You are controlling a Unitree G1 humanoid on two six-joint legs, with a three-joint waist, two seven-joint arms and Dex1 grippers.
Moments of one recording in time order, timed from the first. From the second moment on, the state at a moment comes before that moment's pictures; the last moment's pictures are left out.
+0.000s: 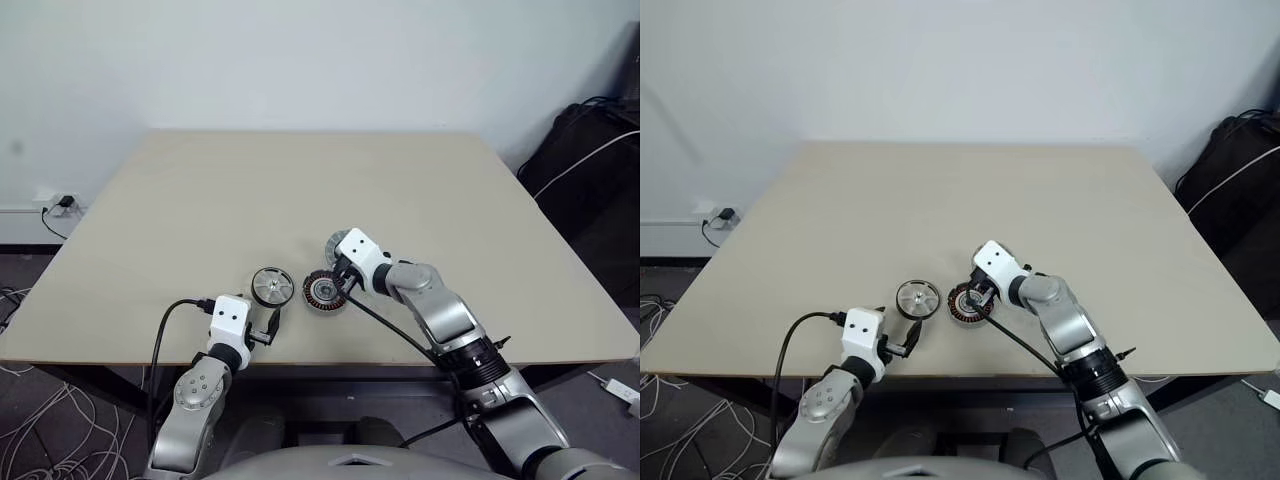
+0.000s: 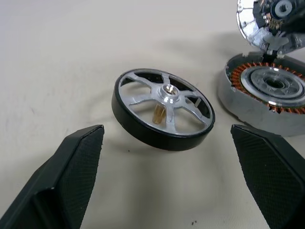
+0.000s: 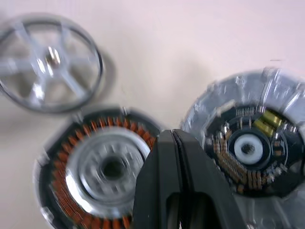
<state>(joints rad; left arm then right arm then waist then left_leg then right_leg) 0.30 0.11 -0.11 -0.23 -0.04 0.17 -0.21 -0.34 -0.28 0.30 -0.02 -0.04 0.64 0.58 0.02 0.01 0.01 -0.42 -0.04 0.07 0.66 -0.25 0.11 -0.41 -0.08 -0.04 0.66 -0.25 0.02</state>
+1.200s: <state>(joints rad) -0.03 -0.03 0.16 0.02 -0.59 0.65 -0.29 0.10 -0.27 0.15 -0.48 0.11 0.77 0.38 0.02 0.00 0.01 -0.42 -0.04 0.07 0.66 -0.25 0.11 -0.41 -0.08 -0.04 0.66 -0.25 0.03</state>
